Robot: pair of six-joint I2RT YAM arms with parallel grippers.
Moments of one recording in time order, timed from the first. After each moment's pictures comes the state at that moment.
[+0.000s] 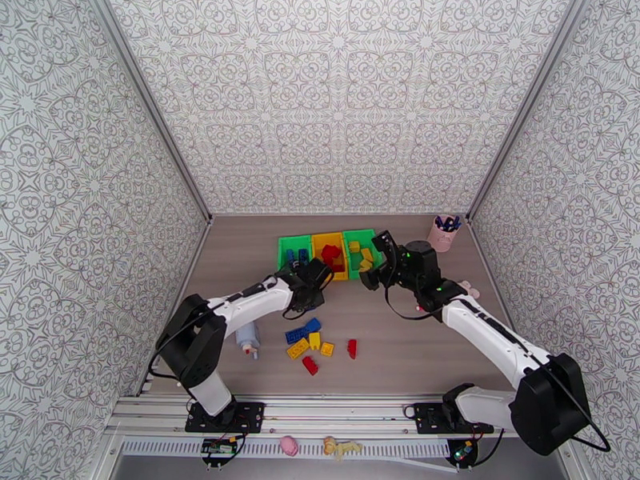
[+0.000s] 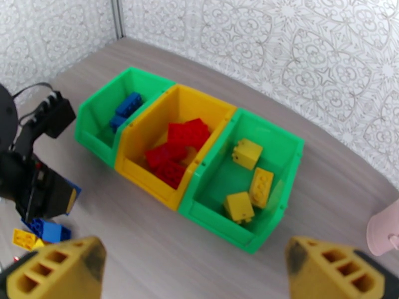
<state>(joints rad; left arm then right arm) -0.68 1.68 1.18 -0.66 -0.24 -0.94 0.42 1.28 0.91 -0.07 -0.23 -0.09</state>
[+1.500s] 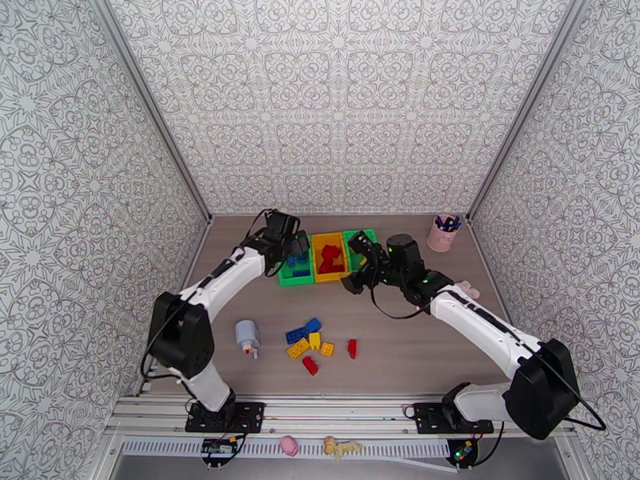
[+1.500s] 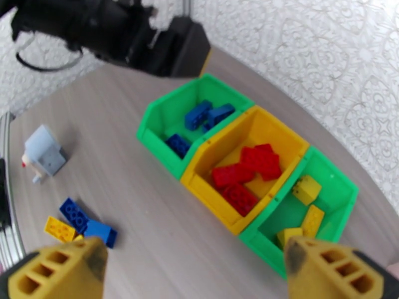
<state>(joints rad) -0.41 1.58 1.29 -0.47 -0.26 -0.61 0.58 1.37 1.06 -0.26 -0.30 -0.25</state>
